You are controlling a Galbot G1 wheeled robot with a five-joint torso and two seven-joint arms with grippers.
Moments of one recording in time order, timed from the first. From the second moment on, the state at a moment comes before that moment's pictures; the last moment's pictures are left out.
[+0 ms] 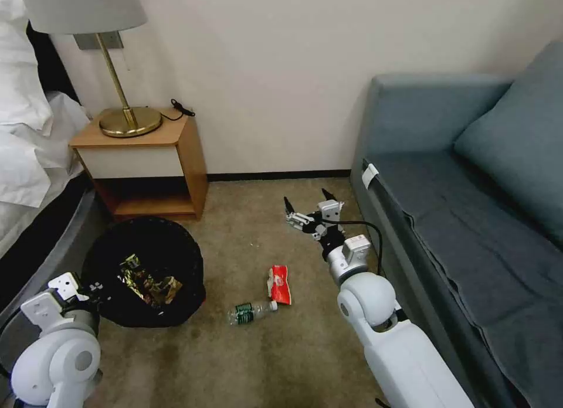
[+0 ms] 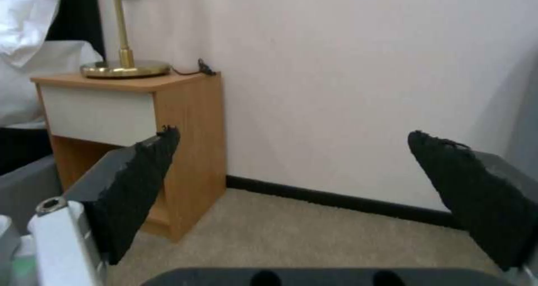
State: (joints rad) left arm 1.47 -1.28 -0.86 -2.17 -0.80 0.63 -0.64; right arm -1.02 1.33 0.11 1.88 0.21 -0.16 0.10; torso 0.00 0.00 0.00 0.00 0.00
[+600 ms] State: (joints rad) left arm 1.48 -1.29 -0.87 -2.18 -0.80 0.63 -0.64; right arm -0.87 1.31 -0.10 1.81 0.42 -0.29 0.28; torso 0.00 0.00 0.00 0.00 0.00
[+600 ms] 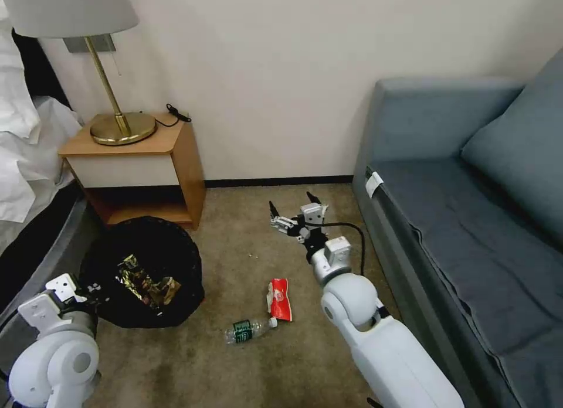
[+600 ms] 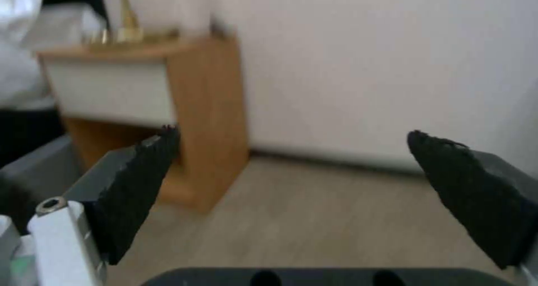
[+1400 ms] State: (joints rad) left arm 1.48 -1.30 -0.87 -2.16 -0.78 0.63 -0.64; right arm -0.59 1.32 -0.46 1.32 0.91 -0.65 0.52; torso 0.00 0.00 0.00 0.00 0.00
